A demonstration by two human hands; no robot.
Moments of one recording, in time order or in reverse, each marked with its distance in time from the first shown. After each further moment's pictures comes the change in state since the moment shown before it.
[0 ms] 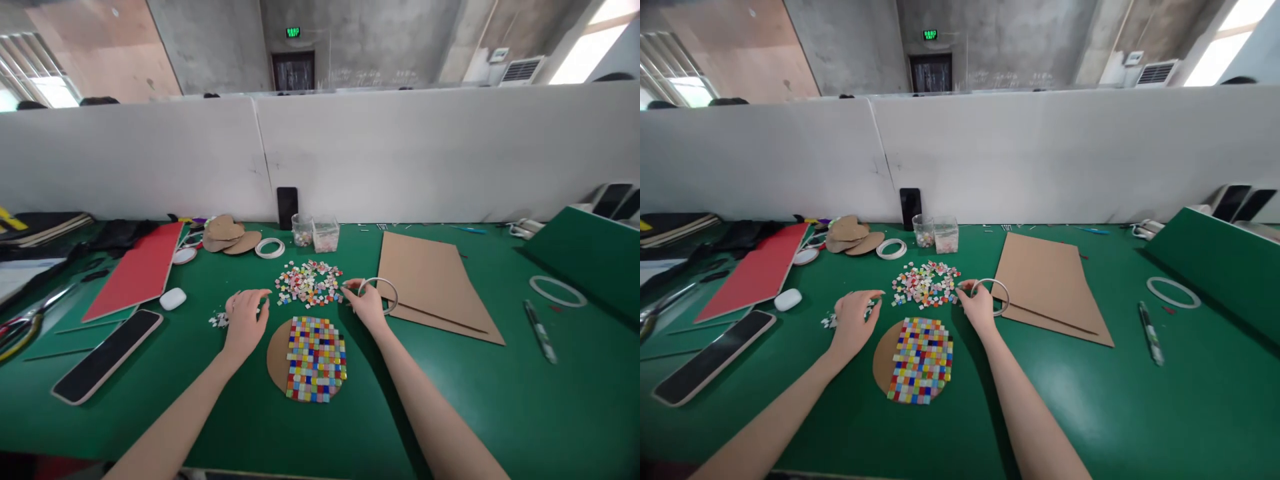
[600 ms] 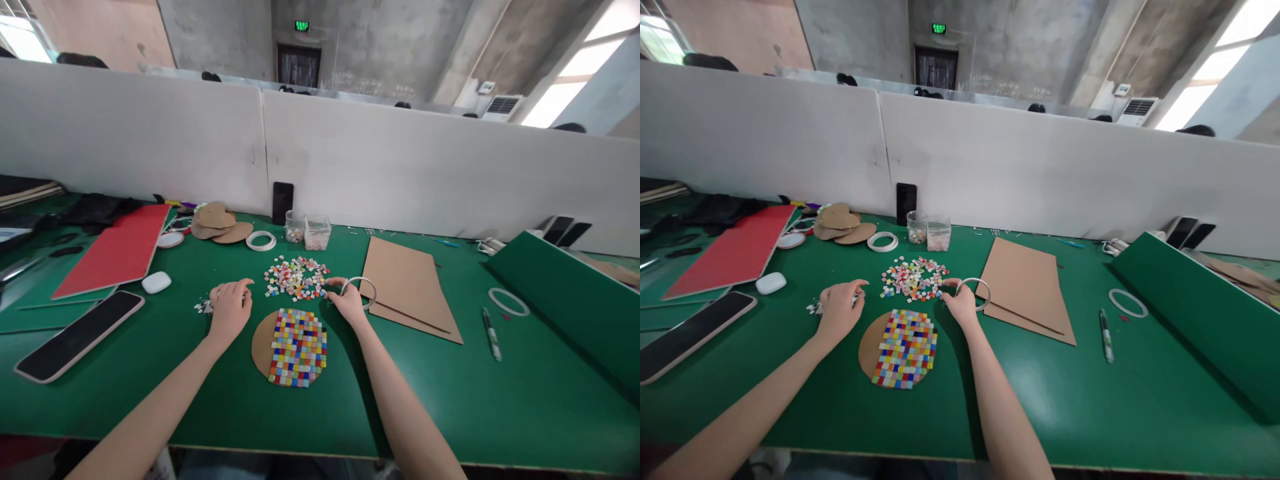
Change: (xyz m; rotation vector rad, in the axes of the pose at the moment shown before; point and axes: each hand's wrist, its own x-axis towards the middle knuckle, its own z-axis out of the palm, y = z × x) left_hand -0.005 -0.010 0.012 0.085 0.001 -0.090; right_hand 0.001 0.000 -0.001 -0.164 -0.089 -0.100
